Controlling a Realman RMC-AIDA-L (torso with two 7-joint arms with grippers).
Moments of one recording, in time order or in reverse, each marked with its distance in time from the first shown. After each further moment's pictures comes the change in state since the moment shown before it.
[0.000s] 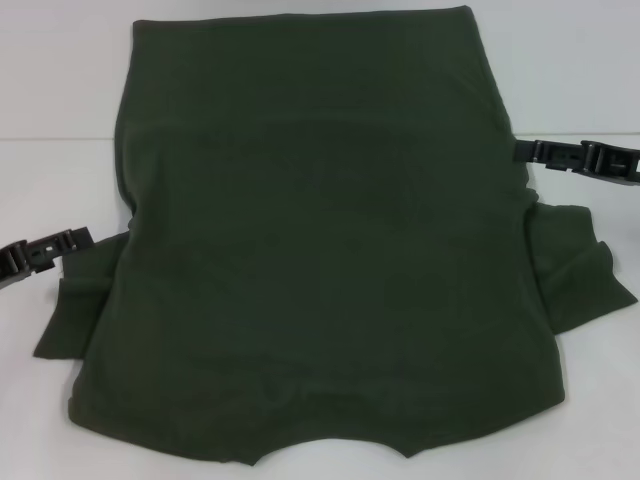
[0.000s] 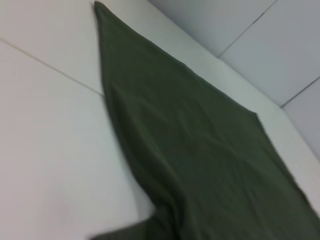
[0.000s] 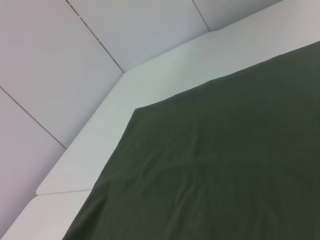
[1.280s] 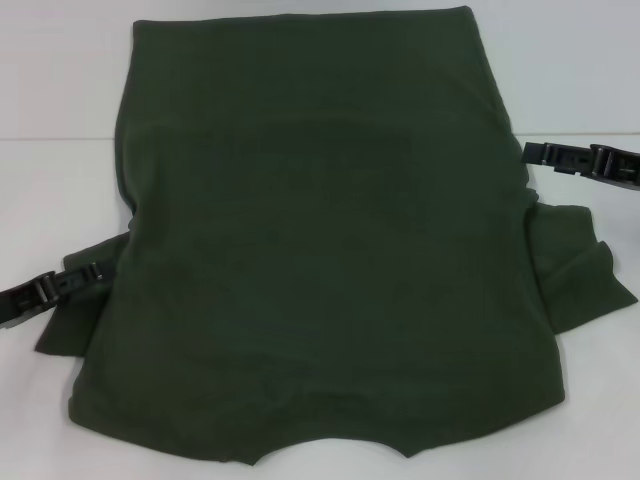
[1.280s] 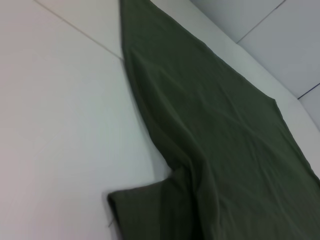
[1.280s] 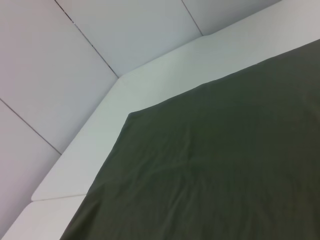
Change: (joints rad) left arm 0.009 -0.036 0.006 -0.071 0.008 -0.071 0.035; right arm -0.016 0.002 0.018 0.001 0.005 0.002 -0.008
